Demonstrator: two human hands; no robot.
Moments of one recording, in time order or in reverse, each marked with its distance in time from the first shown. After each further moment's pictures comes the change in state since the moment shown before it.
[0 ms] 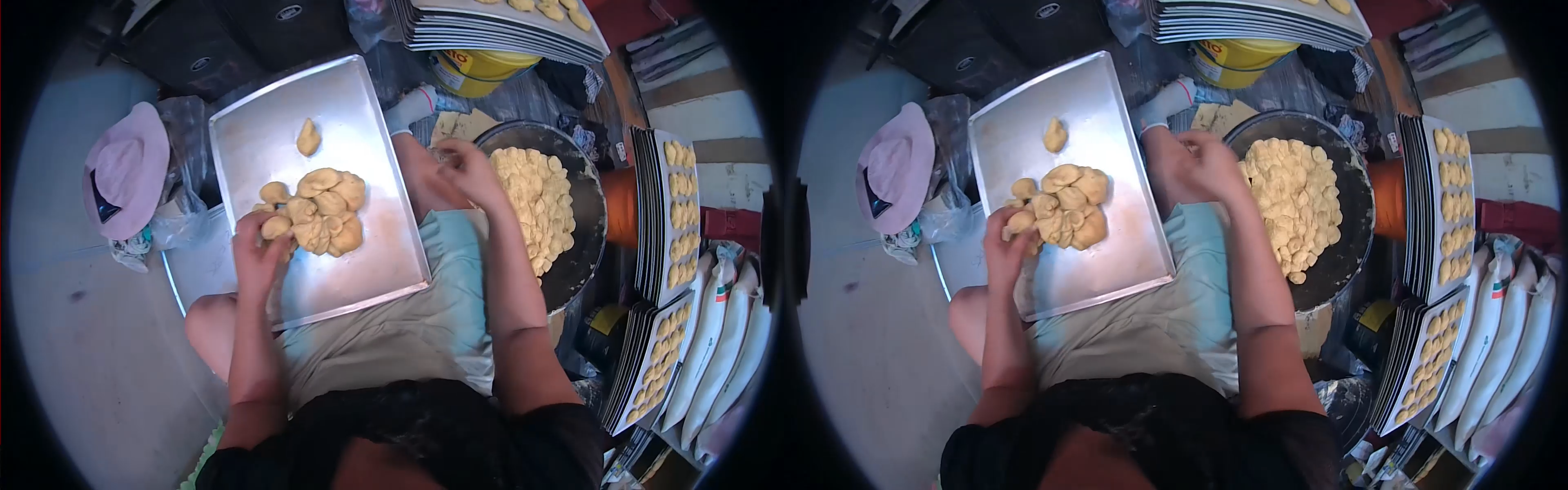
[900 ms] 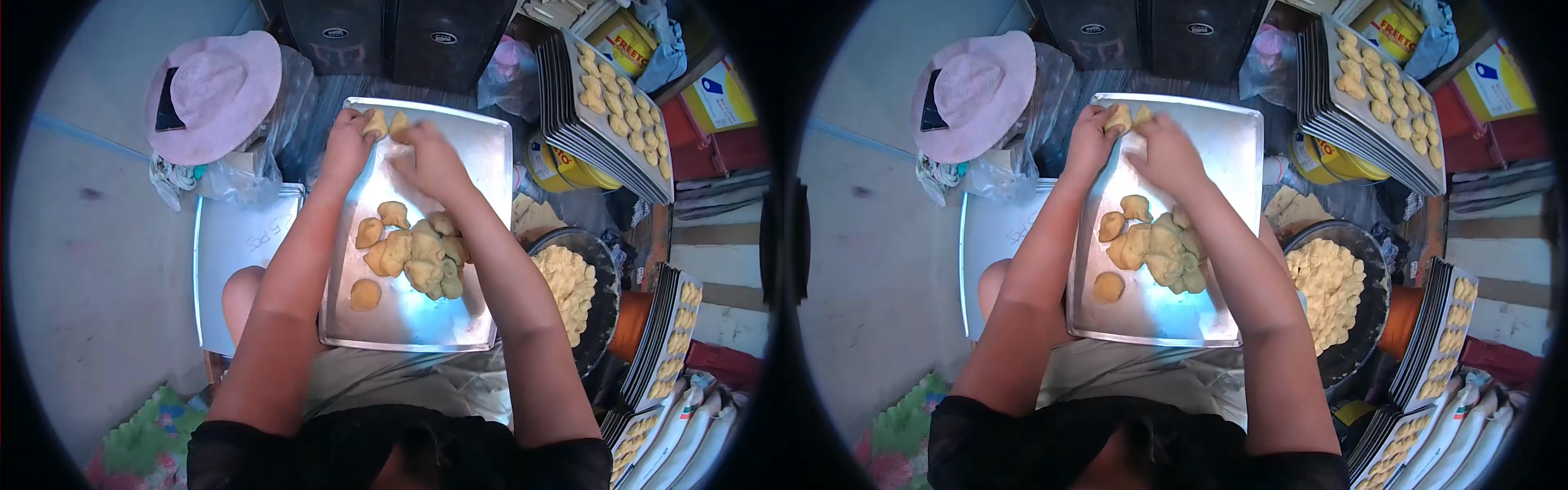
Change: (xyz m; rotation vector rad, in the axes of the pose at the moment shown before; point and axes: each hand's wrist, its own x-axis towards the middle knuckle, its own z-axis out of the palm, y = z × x) left_hand 0.169 -0.104 0.001 0.067 0.312 0.017; right_hand 0.127 -0.188 0.198 -0.348 -0.177 -0.482
